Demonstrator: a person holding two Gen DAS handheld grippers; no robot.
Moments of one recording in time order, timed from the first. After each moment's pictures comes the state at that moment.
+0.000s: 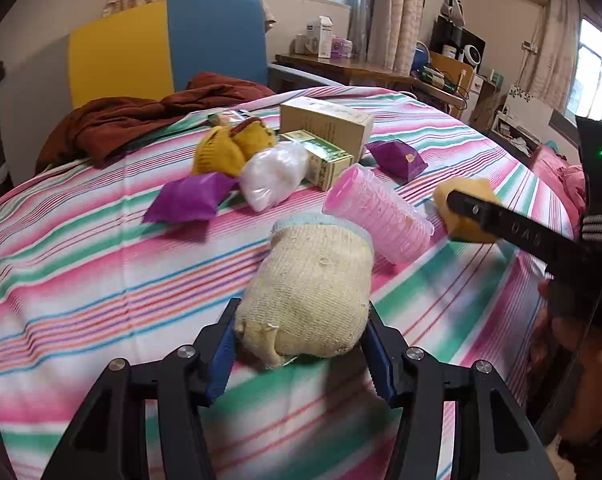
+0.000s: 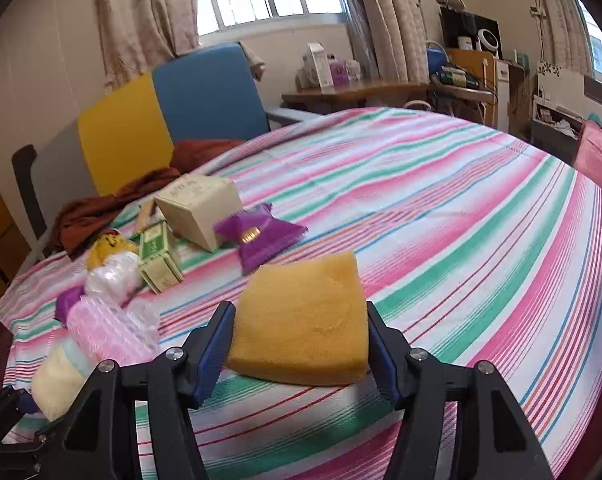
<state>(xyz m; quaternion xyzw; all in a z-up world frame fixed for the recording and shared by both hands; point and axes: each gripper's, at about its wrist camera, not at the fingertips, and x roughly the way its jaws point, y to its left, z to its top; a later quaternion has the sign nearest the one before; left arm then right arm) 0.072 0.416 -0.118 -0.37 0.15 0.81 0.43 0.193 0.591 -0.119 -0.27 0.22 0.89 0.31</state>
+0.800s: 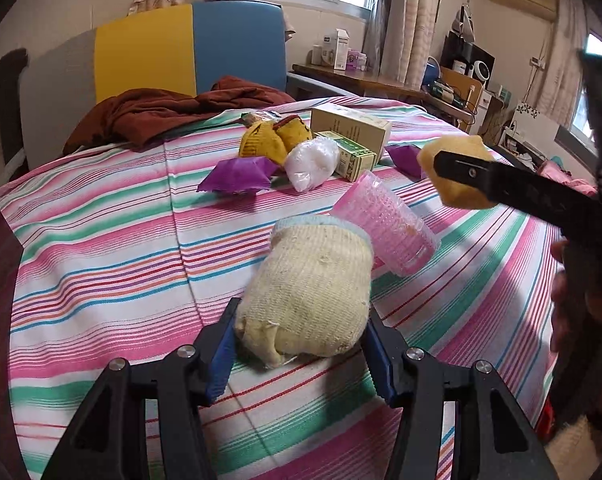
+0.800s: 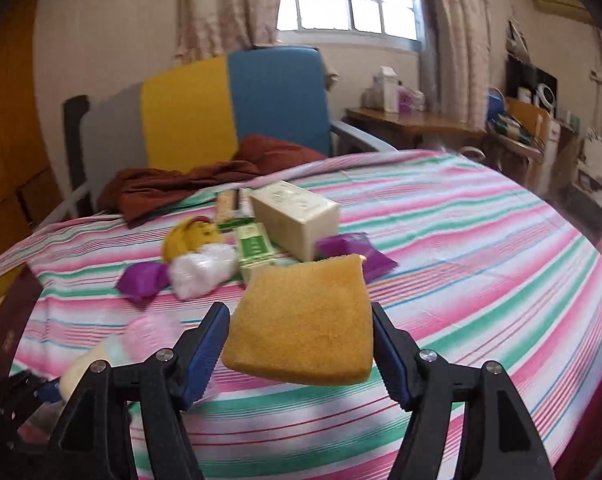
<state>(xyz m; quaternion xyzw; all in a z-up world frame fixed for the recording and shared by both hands) 0.076 0.370 -0.118 -0.36 0.13 0.82 0.42 0.162 0.541 -0.080 -0.30 0.14 0.91 0.25</state>
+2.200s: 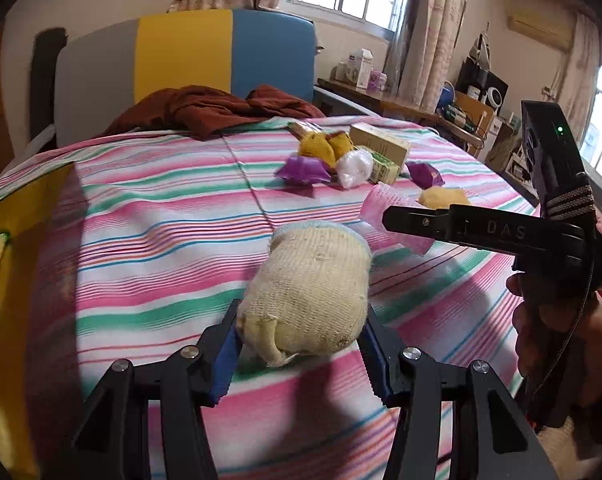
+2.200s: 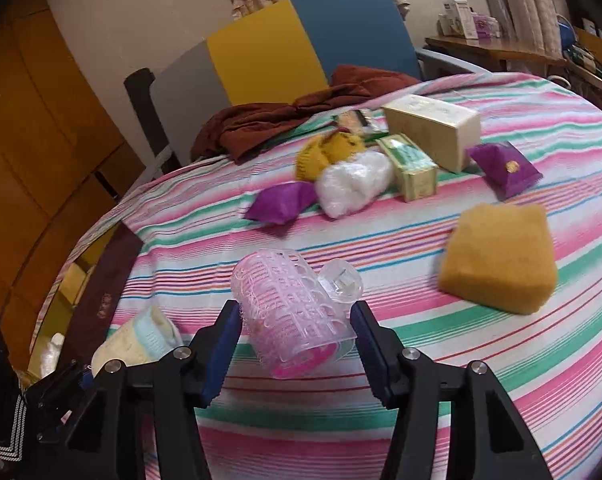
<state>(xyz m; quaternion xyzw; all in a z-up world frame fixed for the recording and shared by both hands) 0.085 0.276 -0.094 -0.36 0.08 0.84 0.40 0.136 0.471 -0.099 -0.36 0.23 0.90 0.06</state>
